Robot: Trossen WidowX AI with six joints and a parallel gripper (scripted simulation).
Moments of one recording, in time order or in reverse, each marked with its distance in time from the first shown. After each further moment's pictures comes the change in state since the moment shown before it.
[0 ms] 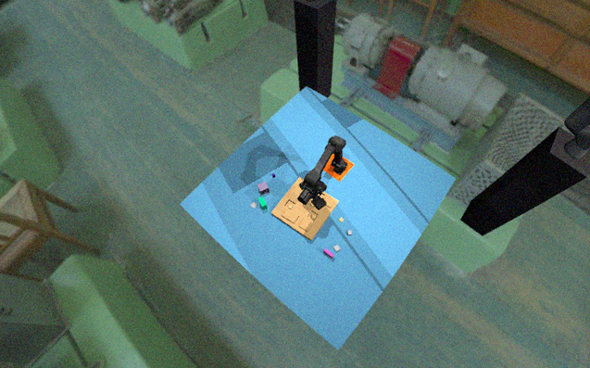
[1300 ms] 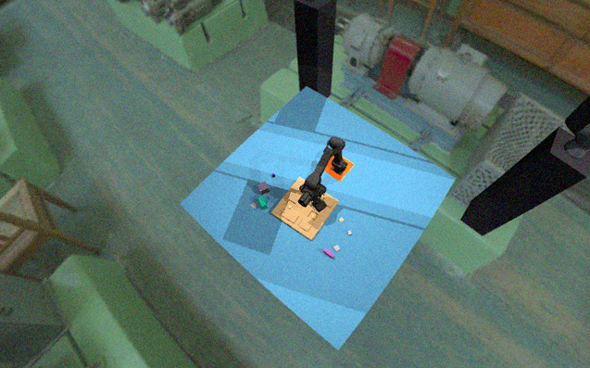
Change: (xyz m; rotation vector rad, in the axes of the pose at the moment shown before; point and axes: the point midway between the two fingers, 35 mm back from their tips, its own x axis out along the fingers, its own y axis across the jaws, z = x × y) arm 0.034 -0.001 0.000 -0.032 -0.001 0.000
